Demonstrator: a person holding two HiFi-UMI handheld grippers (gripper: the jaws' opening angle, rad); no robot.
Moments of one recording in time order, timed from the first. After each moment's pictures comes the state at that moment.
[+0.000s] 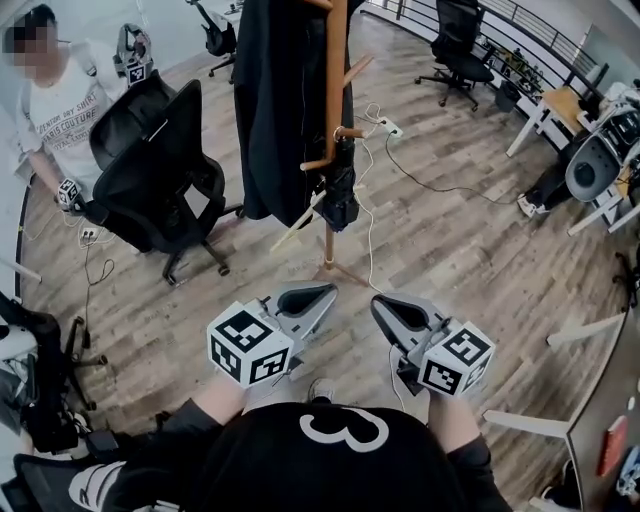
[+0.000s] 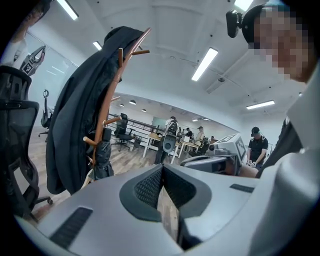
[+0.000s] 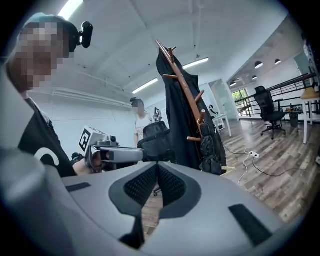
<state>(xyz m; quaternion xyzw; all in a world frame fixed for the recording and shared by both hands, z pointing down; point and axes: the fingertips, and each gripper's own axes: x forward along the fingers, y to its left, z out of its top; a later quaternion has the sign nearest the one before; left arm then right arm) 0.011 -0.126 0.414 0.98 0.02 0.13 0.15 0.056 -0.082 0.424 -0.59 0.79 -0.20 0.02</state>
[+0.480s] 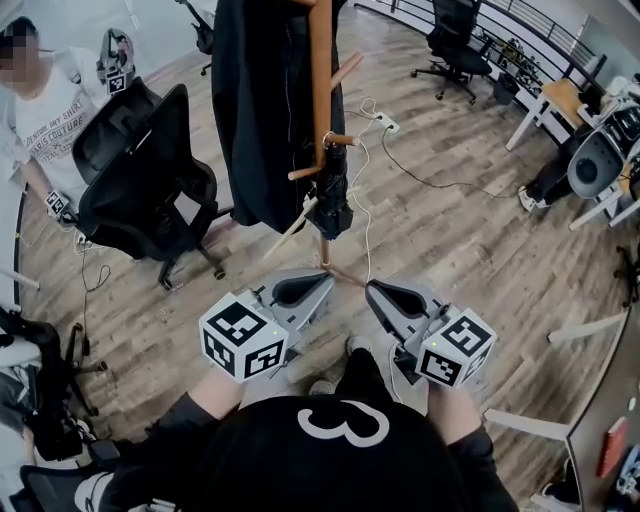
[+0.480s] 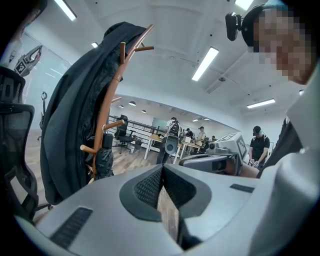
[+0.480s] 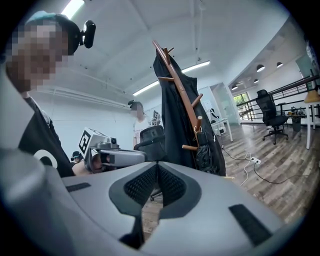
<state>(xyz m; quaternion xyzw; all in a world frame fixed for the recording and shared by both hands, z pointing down) 0.052 -0.164 0.408 0.98 0.01 0.13 0.14 0.093 -0.125 0.411 -0.59 0.79 -0.18 0.02</state>
